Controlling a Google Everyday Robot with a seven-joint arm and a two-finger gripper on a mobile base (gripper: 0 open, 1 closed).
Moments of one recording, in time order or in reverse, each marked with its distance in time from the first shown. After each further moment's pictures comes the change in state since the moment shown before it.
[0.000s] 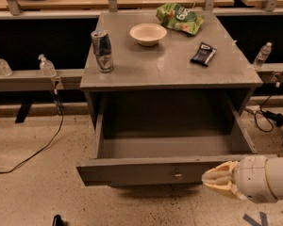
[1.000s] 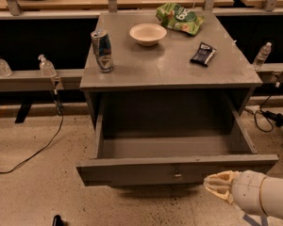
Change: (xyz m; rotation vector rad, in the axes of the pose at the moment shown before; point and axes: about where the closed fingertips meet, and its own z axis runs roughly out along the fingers) arm 0.042 -0.013 0.025 0.194 0.000 -0.089
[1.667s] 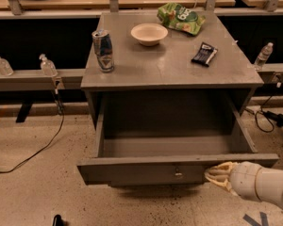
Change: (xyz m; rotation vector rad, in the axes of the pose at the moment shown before) arm 0.032 -0.043 0.033 0.049 -0.015 0.016
